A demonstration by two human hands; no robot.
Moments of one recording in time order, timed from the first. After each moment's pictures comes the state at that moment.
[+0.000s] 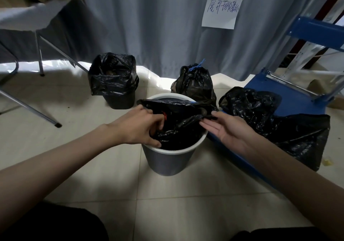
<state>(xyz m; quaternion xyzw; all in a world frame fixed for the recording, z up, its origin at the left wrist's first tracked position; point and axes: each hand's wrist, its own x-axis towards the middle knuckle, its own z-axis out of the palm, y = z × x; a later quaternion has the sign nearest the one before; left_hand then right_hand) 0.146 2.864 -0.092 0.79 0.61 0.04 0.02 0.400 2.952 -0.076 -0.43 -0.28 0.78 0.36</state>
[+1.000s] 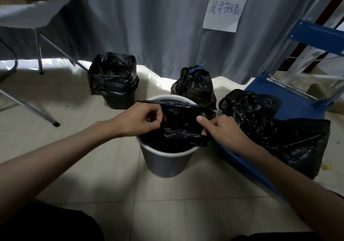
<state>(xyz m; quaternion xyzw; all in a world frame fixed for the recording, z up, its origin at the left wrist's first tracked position) 0.146 2.867 -0.078 0.71 0.62 0.25 0.22 0.401 2.954 -0.078 -0.50 -0.80 0.30 0.12</state>
